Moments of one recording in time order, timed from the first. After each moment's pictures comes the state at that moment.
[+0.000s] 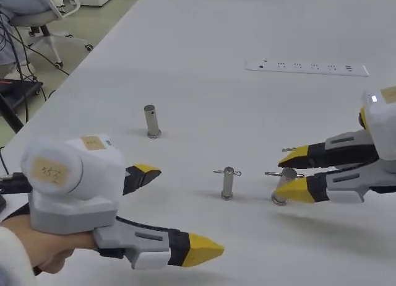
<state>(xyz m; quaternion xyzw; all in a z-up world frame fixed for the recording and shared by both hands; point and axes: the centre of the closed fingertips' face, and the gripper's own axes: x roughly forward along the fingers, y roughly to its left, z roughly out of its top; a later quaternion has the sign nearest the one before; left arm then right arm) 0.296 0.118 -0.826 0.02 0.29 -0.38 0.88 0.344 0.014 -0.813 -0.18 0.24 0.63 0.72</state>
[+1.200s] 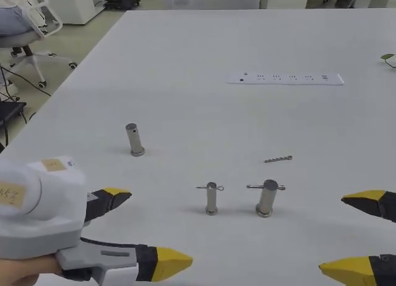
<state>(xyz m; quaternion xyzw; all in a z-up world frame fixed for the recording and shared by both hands) 0.297 0.137 -0.832 0.01 0.32 -0.36 0.88 0.291 -0.068 -0.800 -0.08 0.28 0.50 0.82</state>
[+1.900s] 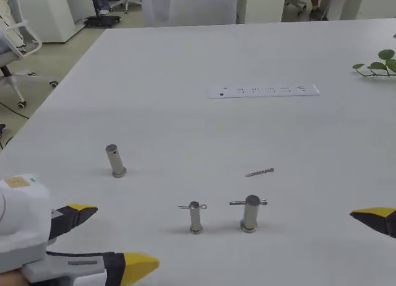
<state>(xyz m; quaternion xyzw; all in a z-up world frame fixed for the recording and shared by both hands) 0.328 0.171 -0.832 0.02 0.33 -0.31 0.89 0.283 -0.083 -0.795 -0.04 0.28 0.45 0.84</state>
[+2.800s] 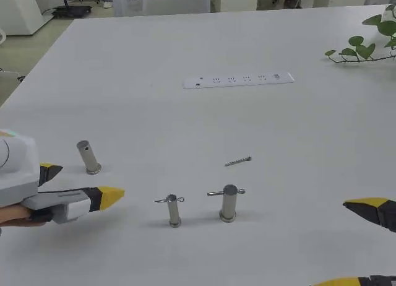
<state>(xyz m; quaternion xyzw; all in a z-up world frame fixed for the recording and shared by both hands) 0.416 0.210 -0.842 0.05 0.31 -0.21 0.93 0.278 -0.097 -0.797 -0.03 0.29 0.42 0.86</state>
